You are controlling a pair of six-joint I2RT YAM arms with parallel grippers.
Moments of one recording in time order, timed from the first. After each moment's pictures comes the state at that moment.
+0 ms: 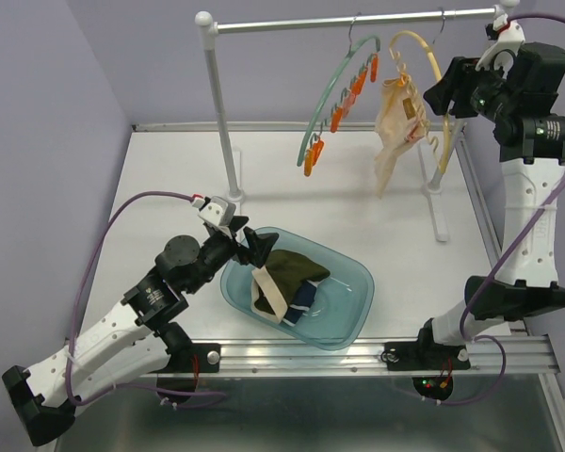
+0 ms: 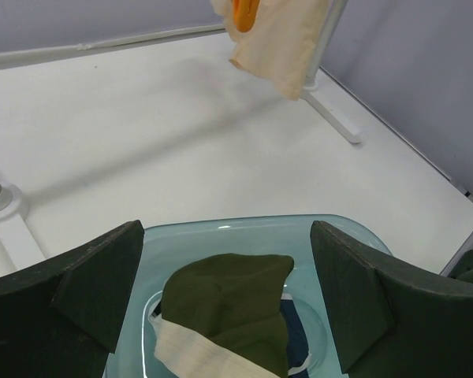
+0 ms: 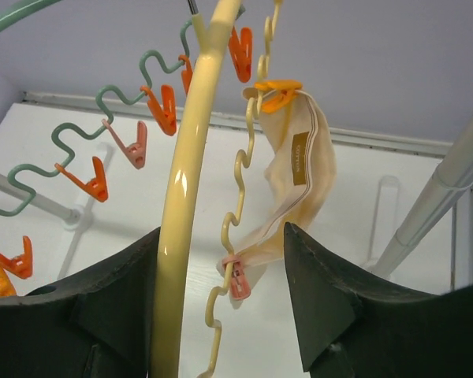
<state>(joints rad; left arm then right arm) -0.84 0.63 0.63 -0.04 -0.15 -0.26 -0.08 1.55 2.15 -0.84 -0.38 0.06</state>
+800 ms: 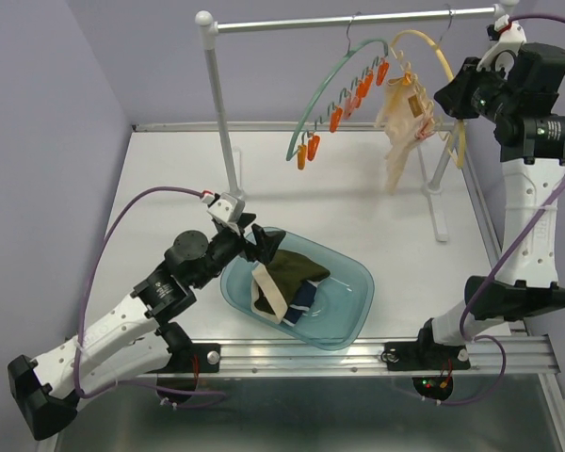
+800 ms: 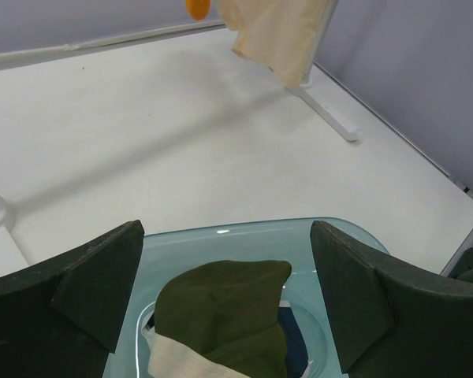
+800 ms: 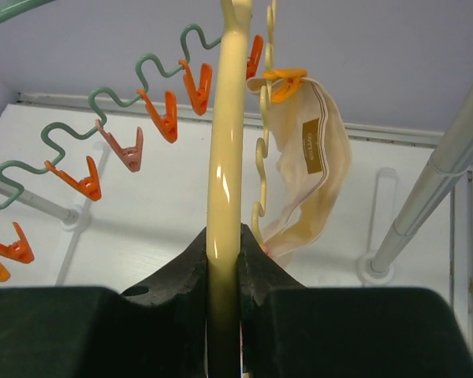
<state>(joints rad) -0.84 0.70 0.63 0.02 -0.12 -0.26 -0.08 1.55 2.14 -0.86 -0.36 0.07</state>
